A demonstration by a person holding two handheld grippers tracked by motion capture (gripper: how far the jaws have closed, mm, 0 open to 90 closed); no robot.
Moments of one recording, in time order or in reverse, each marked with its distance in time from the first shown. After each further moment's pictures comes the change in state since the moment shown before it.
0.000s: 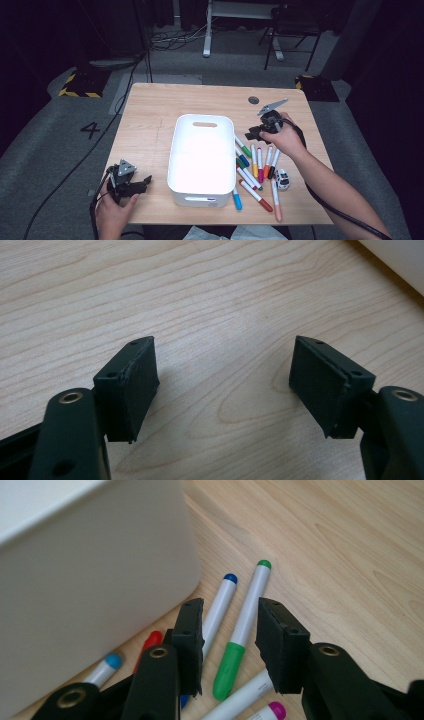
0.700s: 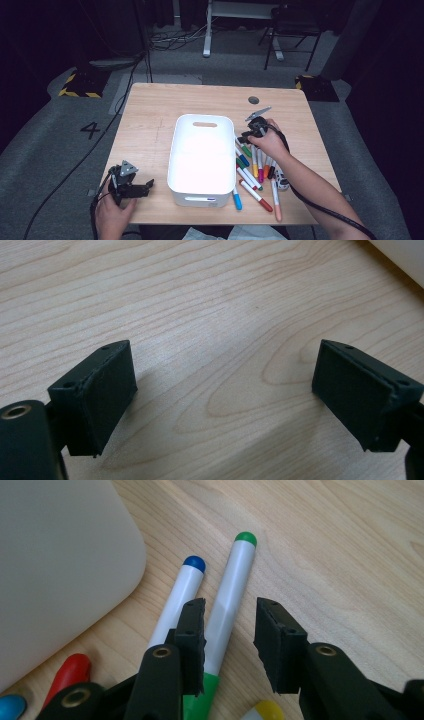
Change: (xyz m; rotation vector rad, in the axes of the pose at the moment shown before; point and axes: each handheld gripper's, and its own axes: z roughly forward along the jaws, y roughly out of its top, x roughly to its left) left arm -0.003 0.000 0.002 0.030 -0.019 0.016; right arm -0.017 -0.015 0.069 0.055 -0.059 0.025
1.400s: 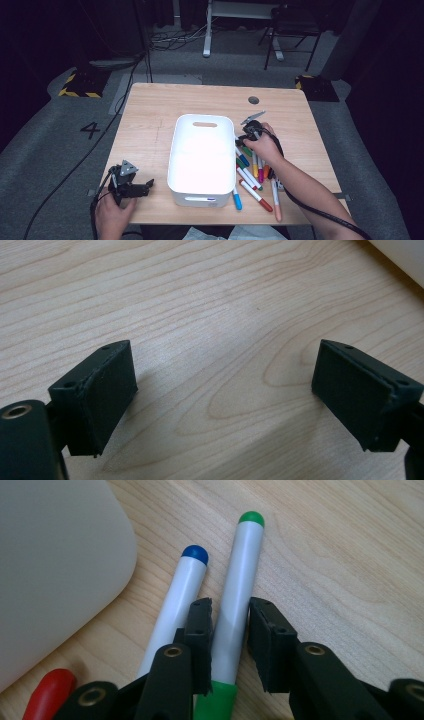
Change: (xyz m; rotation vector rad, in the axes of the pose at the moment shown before) left arm 0.000 0.001 0.000 0.005 0.002 -0.002; right arm 0.010 -0.003 0.017 0.019 -0.036 0.031
